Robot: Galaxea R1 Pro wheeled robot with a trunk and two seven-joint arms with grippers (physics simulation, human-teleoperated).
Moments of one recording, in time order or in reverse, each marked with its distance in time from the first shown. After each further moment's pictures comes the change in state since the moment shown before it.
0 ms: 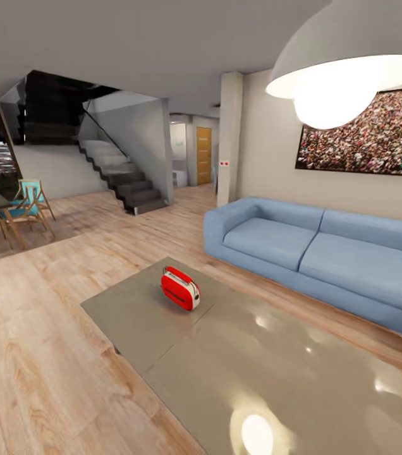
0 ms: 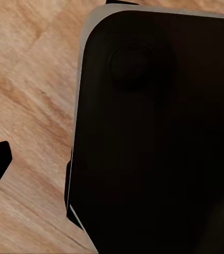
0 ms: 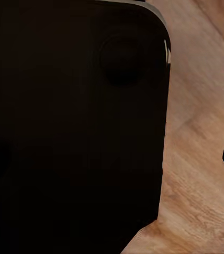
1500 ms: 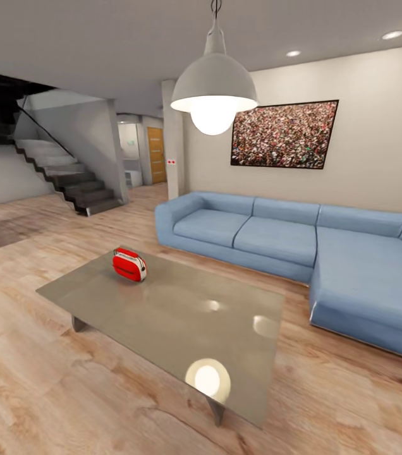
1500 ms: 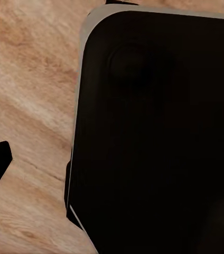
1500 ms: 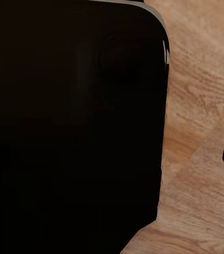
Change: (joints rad) left arm 0.000 0.000 0.000 0.000 0.000 0.000 0.000; right arm 0.000 -0.003 0.000 0.000 0.000 -0.002 0.003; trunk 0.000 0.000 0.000
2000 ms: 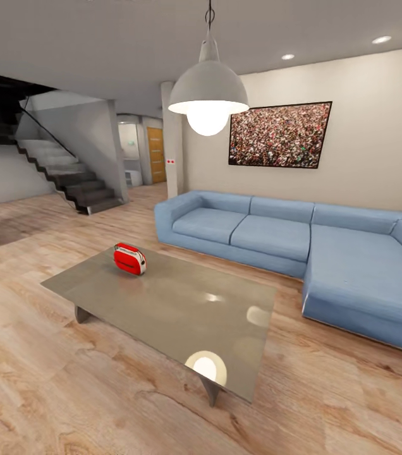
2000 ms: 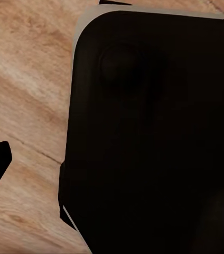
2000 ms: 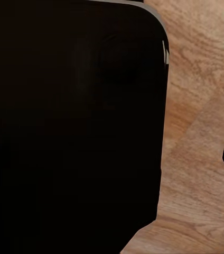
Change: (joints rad) left arm 0.001 -0.011 0.000 0.000 -0.003 -0.005 0.001; right arm 0.000 0.000 0.000 0.000 0.000 0.000 -0.001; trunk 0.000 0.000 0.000
